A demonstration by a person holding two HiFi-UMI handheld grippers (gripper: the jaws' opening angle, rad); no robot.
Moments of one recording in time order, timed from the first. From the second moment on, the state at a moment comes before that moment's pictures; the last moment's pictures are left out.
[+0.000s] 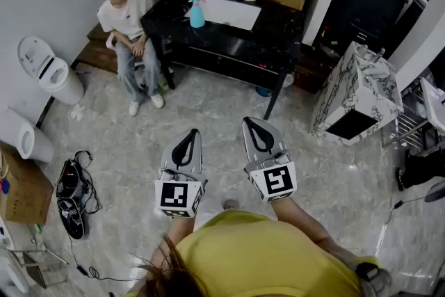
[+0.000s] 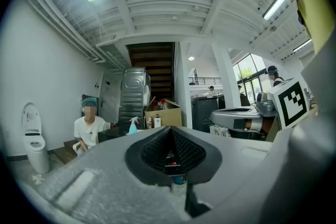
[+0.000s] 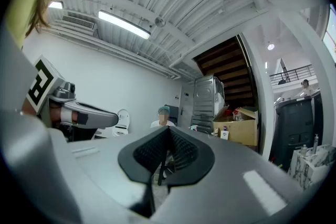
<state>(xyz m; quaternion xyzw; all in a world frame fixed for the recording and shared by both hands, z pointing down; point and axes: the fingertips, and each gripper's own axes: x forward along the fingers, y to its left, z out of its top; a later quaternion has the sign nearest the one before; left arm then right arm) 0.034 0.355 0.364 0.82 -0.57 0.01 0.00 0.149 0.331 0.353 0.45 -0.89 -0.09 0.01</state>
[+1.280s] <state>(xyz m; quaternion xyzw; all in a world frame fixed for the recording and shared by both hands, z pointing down) -0.051 0.057 0.397 0.85 -0.53 0.01 0.02 0.053 0.040 0.392 0.47 -0.88 -0.06 0.04</state>
